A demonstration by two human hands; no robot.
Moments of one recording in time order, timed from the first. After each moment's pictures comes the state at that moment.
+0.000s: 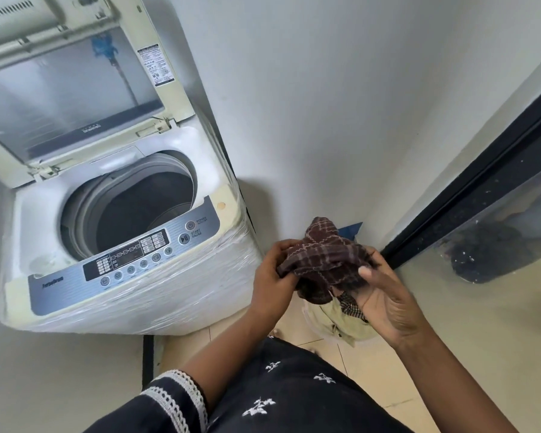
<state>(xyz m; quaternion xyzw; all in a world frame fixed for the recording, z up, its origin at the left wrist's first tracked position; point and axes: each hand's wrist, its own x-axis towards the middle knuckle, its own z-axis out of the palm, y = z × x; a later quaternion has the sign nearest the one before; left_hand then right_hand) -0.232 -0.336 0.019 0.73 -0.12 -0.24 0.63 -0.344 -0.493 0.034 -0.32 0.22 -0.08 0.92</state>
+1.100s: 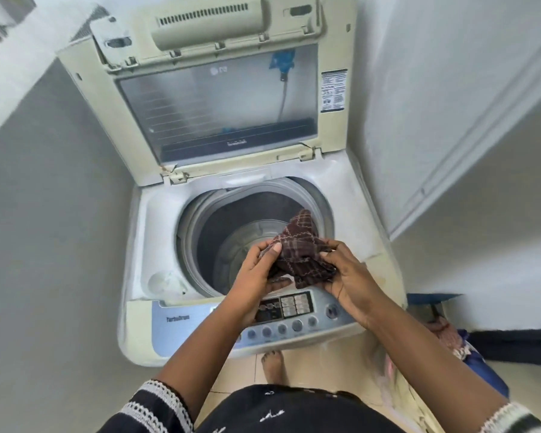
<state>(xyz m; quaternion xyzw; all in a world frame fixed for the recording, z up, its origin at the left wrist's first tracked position) 0.033 -0.116 0.024 0.61 0.11 -0.28 0.73 -0.008 -0.289 0.027 -0.46 0.26 0.10 0.84</state>
